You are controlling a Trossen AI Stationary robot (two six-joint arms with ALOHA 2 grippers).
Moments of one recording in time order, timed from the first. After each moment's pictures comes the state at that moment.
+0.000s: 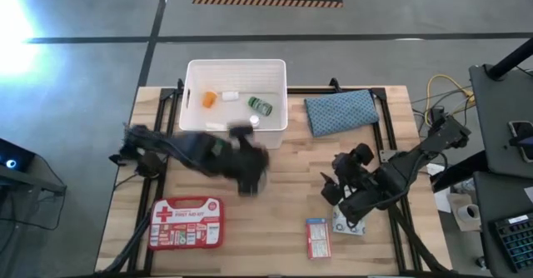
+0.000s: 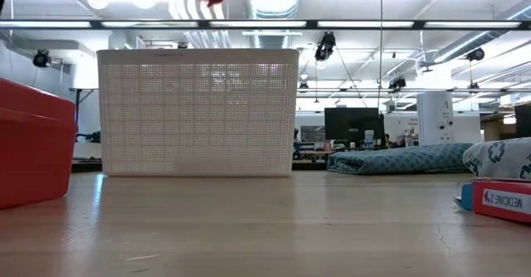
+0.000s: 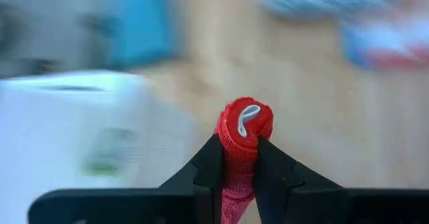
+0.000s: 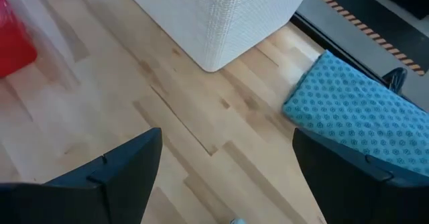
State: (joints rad) left arm -0.30 1.81 2.20 -1.38 -0.53 -0.18; right arm 0.62 1.48 1.45 -1.40 0.81 1.27
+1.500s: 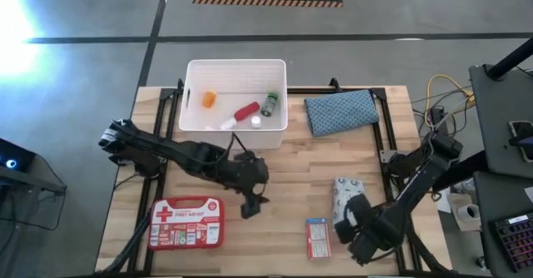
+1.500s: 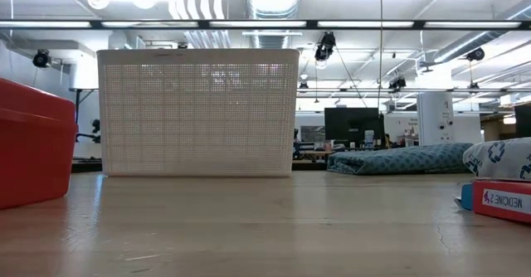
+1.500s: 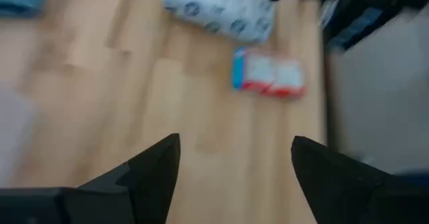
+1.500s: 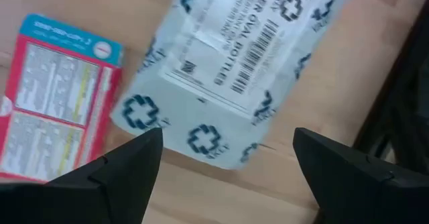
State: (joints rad) left arm -0.30 1.61 1.64 -0.81 -0.10 -0.51; right arm 0.89 1.68 1.28 -1.28 0.10 2.12
